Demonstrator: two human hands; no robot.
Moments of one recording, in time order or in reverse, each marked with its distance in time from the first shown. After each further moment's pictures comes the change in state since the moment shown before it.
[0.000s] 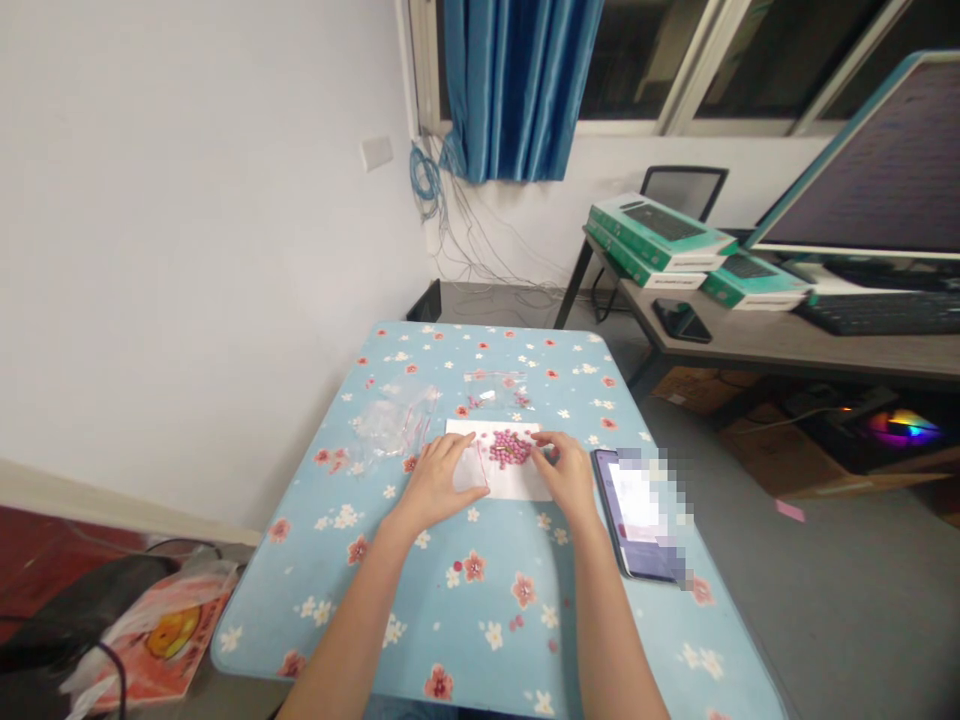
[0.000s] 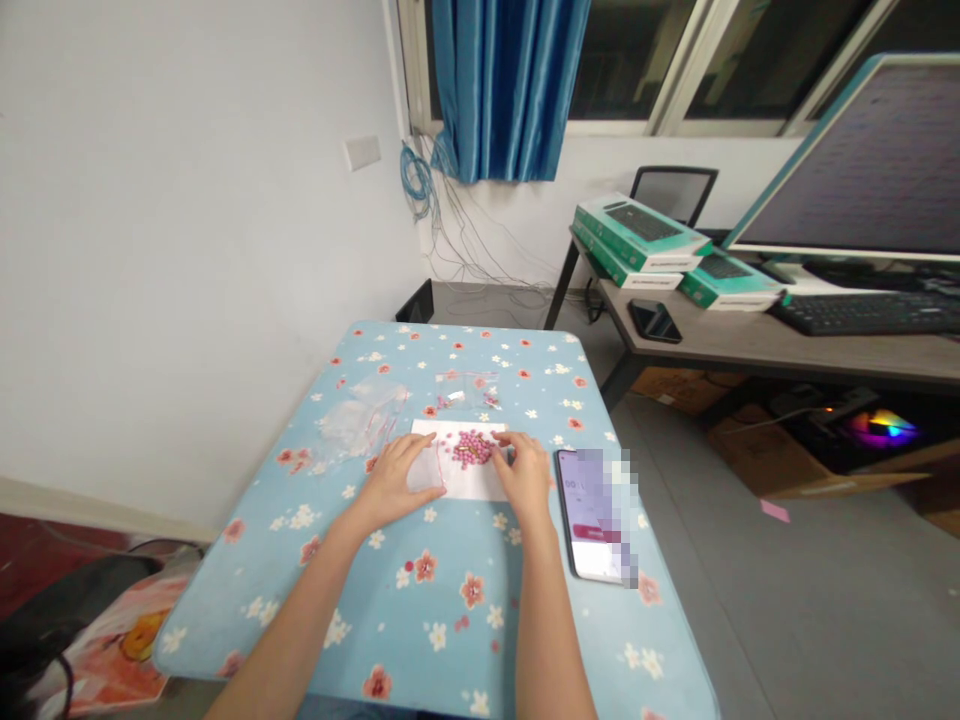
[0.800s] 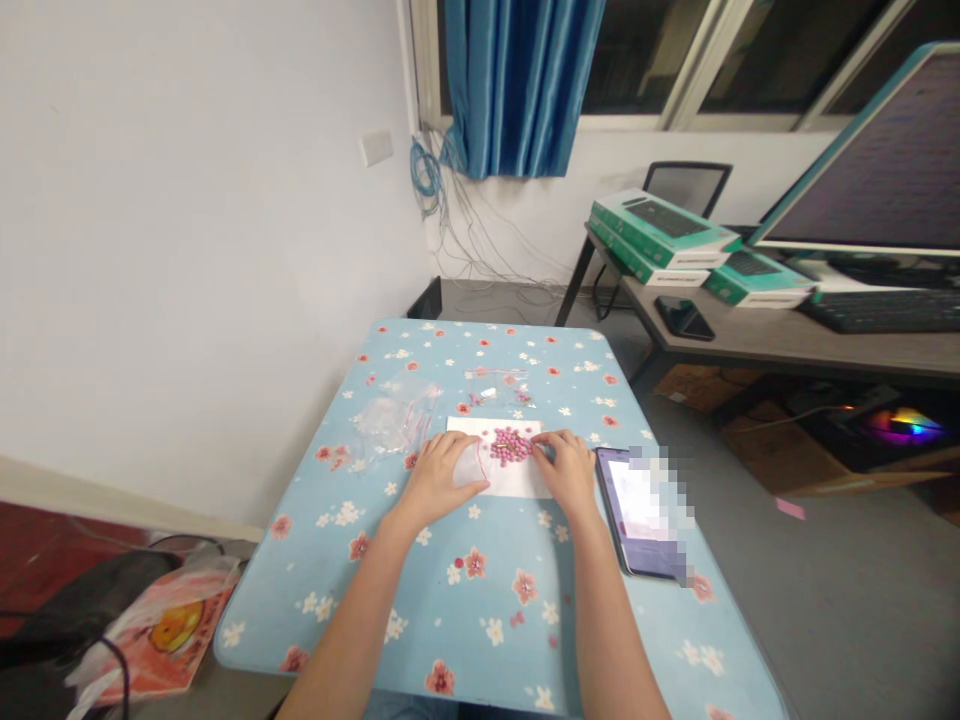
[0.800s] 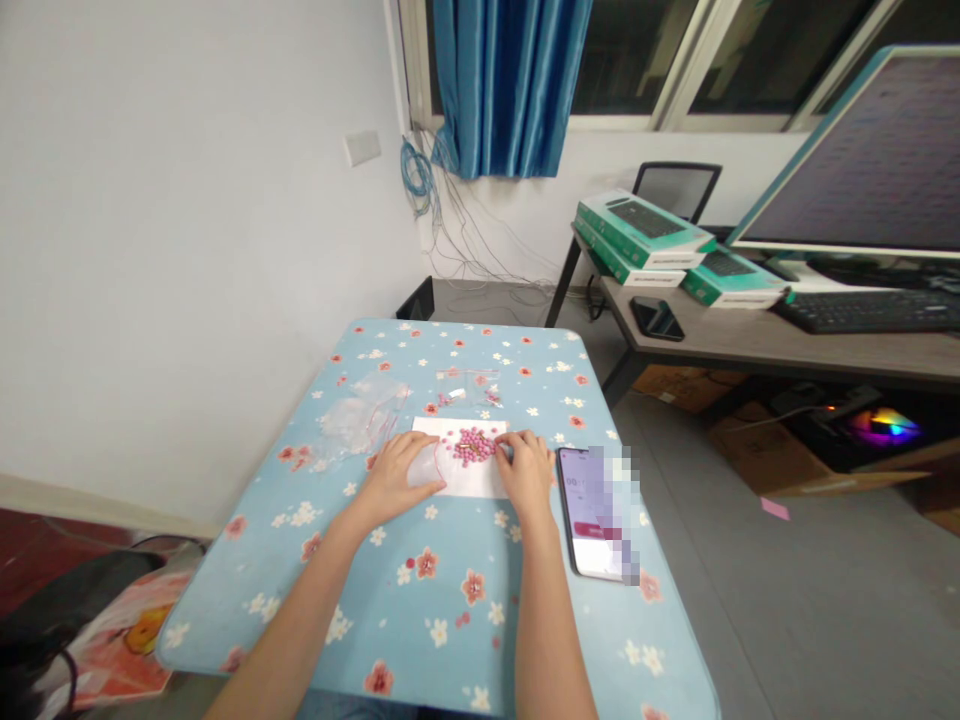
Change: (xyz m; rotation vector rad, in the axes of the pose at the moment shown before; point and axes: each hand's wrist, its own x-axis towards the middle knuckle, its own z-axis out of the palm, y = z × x) left_hand 0.000 0.001 -0.001 0.001 0.034 0.052; right_hand -0.004 0.003 0.002 -0.292 -0.058 0.054
